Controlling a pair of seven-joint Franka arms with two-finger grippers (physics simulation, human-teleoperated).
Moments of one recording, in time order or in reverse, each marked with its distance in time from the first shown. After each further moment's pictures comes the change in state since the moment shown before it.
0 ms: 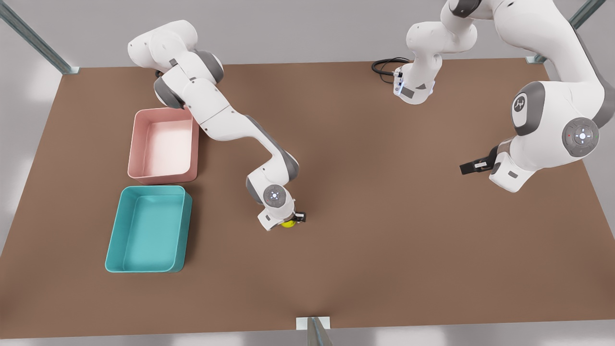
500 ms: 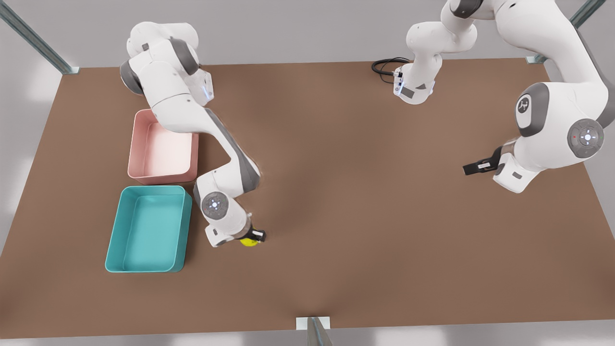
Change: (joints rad) left arm 0.016 0.003 0.001 0.000 -0.001 0.000 0.008; right arm -0.261 -0.231 -0.001 -0.022 0.009 -0.152 -0.106
